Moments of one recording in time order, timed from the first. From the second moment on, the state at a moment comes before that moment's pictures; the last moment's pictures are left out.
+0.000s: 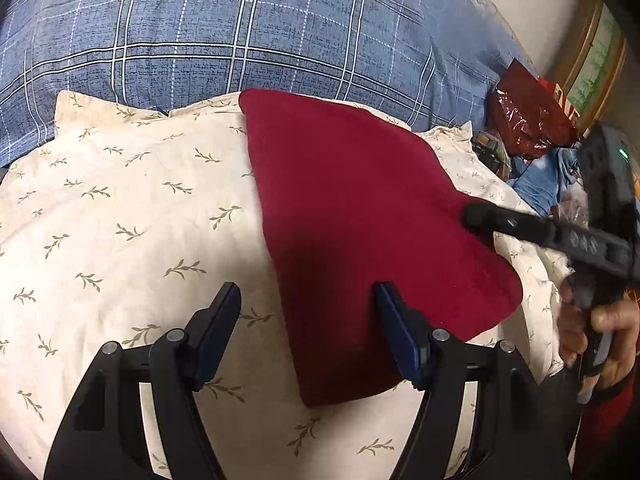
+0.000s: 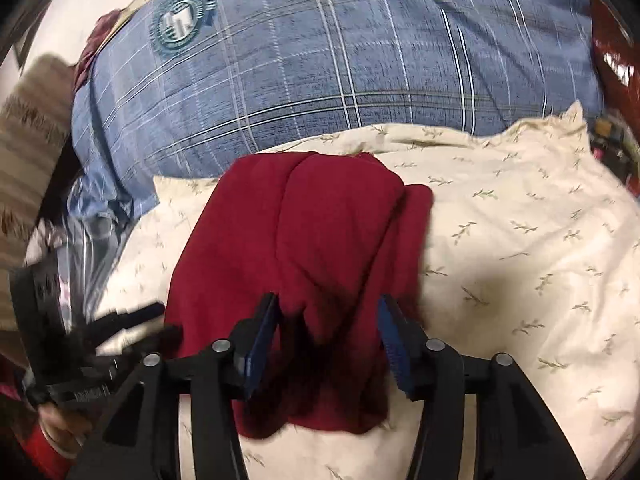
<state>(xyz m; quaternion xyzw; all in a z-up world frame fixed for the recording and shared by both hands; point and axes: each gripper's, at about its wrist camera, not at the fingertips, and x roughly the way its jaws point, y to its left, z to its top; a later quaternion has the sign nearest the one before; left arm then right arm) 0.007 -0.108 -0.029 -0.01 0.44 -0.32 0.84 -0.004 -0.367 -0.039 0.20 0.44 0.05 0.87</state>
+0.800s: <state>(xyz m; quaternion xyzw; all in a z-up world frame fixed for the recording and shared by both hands) 0.012 -0.114 -0.033 -0.01 0.44 -0.32 0.84 0.017 -0.400 -0.087 0.42 0.43 0.10 0.79</state>
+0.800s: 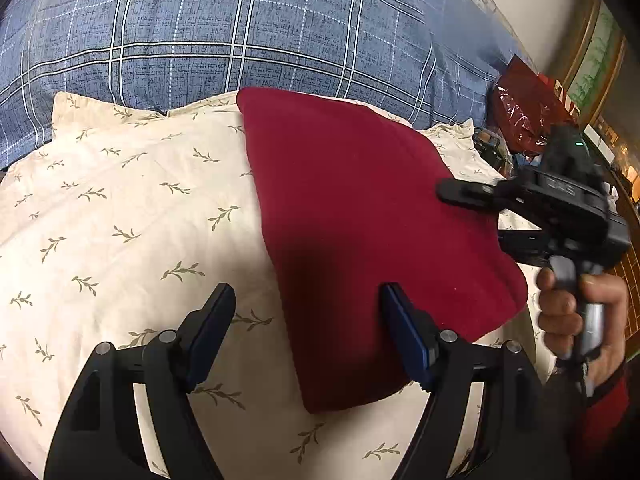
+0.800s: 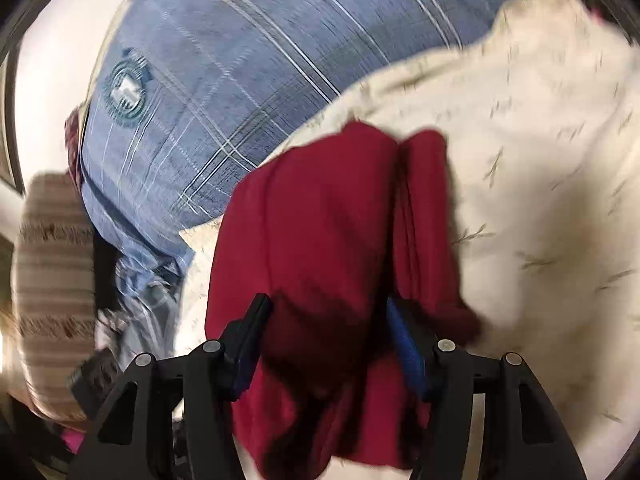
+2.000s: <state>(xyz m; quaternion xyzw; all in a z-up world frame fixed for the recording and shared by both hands) 0.028 -0.117 -0.036 -0.05 0.45 -0.32 0.83 -0.006 -0.416 -0.070 0.30 0.38 0.02 0.88</state>
